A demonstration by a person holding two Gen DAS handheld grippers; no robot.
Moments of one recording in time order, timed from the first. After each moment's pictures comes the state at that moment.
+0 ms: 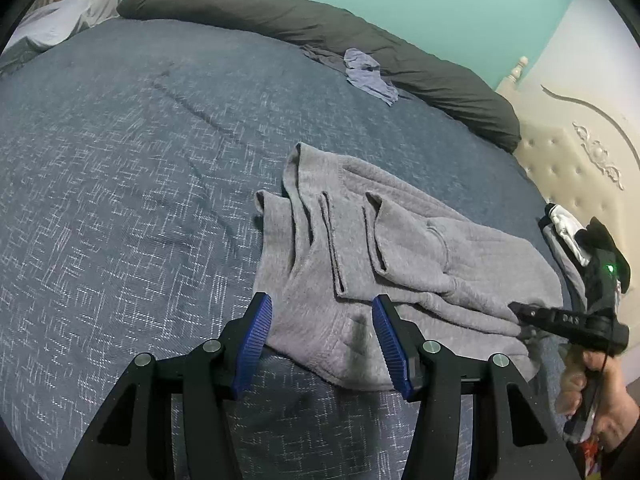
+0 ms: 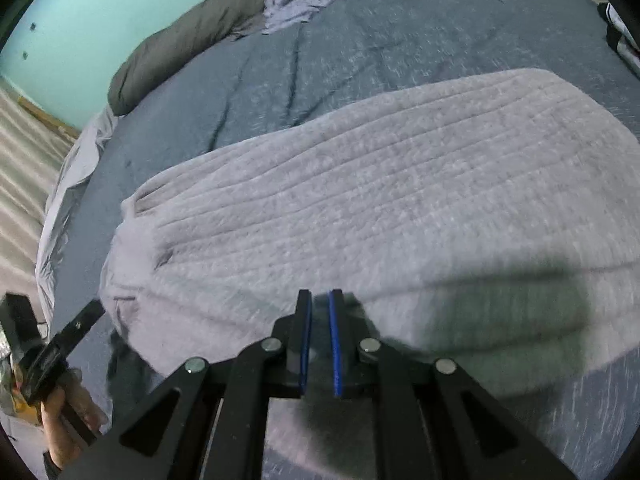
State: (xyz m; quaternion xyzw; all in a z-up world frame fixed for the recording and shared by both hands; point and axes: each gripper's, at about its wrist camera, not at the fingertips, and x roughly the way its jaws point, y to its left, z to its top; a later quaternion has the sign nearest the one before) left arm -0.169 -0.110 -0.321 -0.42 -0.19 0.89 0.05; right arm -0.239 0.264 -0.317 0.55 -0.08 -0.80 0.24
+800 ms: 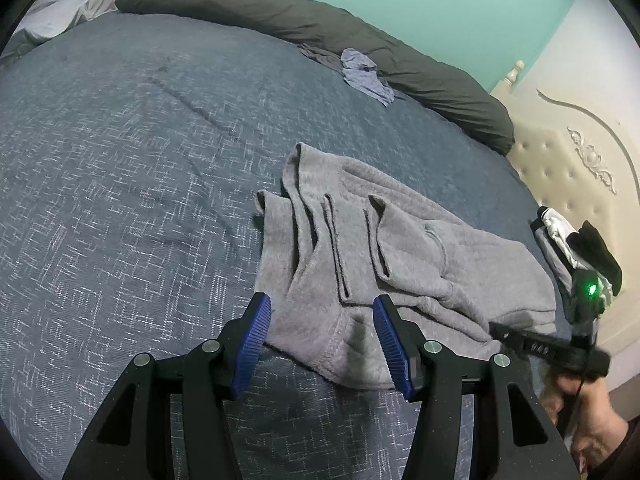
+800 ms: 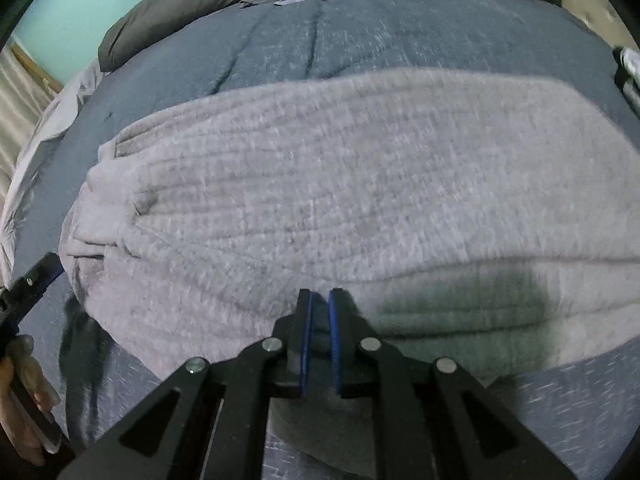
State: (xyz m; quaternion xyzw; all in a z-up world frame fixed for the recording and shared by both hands) left arm -0.167 -0.117 -0.321 -0.42 -0.20 0.88 0.06; right arm -0.227 0.225 -0.327 0.55 0.01 -0.81 0.21
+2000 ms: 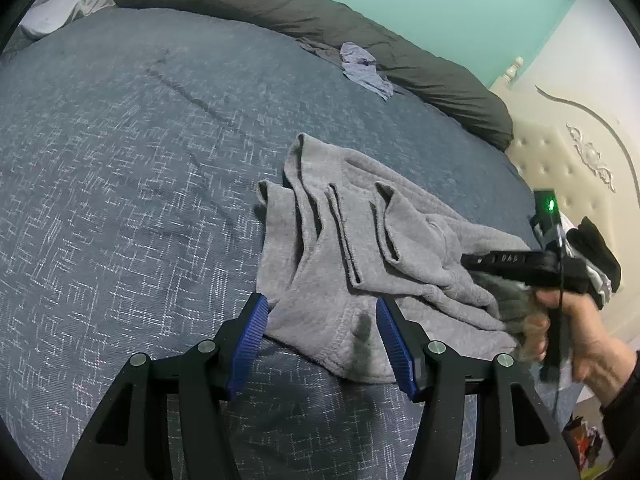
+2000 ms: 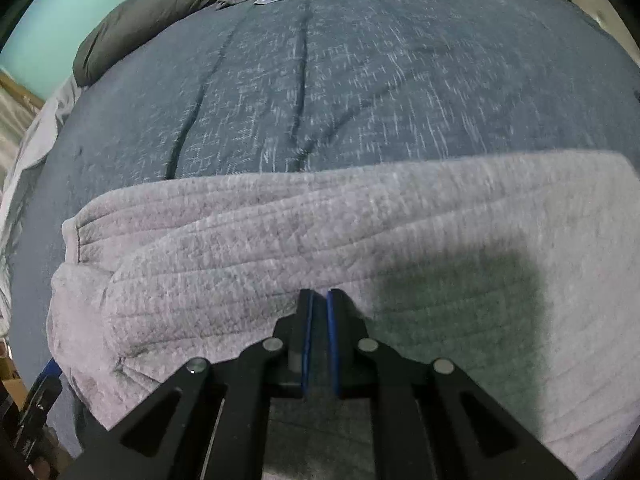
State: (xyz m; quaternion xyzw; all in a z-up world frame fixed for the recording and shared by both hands) left arm -0.165 -0.118 -0.327 -0.43 -0.20 0.88 0.07; right arm -0.324 0.199 -0.333 0.58 0.00 -0.79 0.19
